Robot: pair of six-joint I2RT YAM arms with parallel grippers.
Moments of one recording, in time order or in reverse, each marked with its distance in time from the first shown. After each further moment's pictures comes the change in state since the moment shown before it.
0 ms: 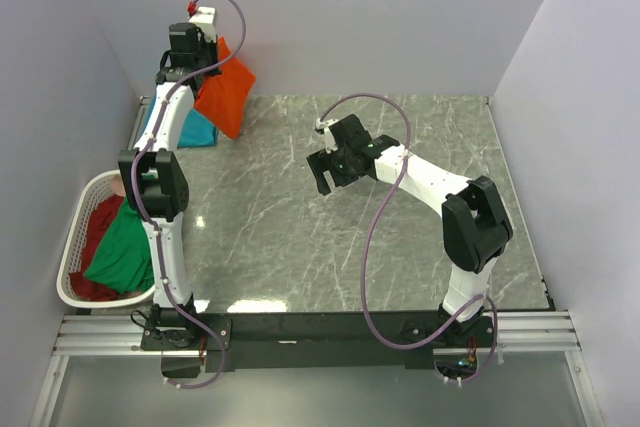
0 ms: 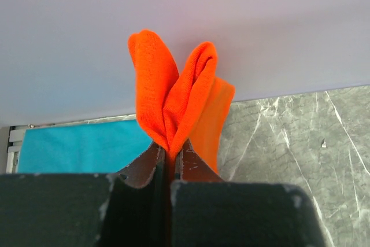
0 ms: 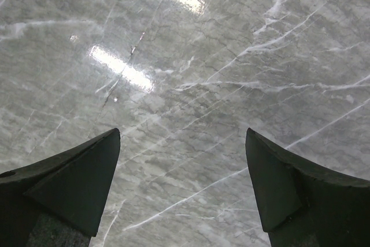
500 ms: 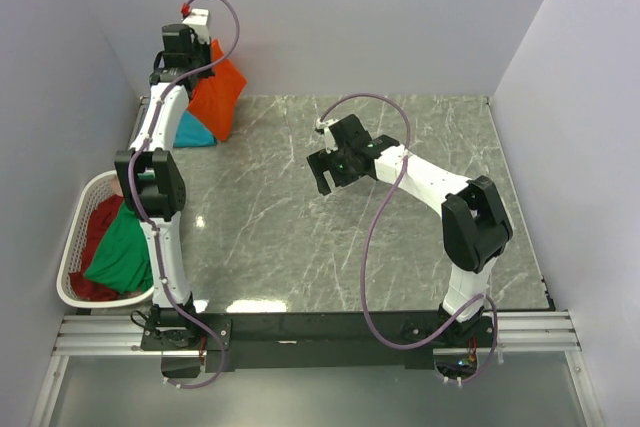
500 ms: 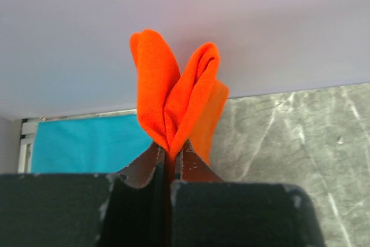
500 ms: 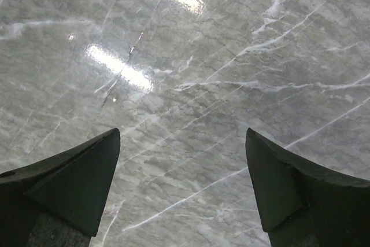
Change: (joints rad) left arm 0.026 0.000 -0.004 -0.014 0.008 0.016; right arm 0.000 0.001 0.000 0.000 0.004 0.000
